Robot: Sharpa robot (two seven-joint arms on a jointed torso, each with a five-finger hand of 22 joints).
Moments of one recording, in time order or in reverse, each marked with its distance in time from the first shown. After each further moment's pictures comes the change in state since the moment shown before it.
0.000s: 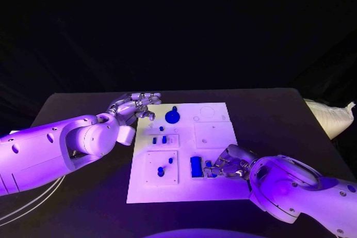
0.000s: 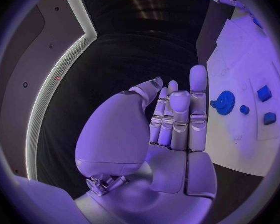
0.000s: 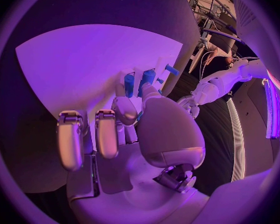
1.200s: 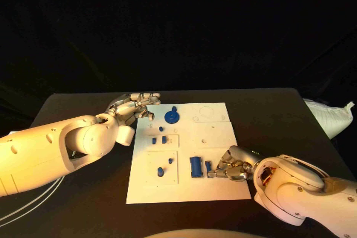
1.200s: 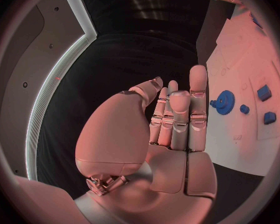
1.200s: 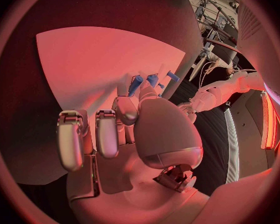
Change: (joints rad) left arm 0.000 0.000 0.000 -0.001 0.000 0.001 0.000; left_hand 0.000 0.000 0.000 0.000 0.000 0.000 0.000 0.000 0.000 0.000 0.000 0.000 0.000 0.000 0.000 0.000 0.000 0.000 0.000 0.000 0.000 0.000; right arm 0.000 -0.034 0.000 0.022 -0.084 0.068 0.007; right_hand 0.109 0.039 -0.075 -0.037 0.002 0.024 -0.017 0.015 0.024 0.004 -0.004 0.004 0.006 0.000 0.000 0.000 0.001 0.000 -0.004 -0.004 0.000 0.000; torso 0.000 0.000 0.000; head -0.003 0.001
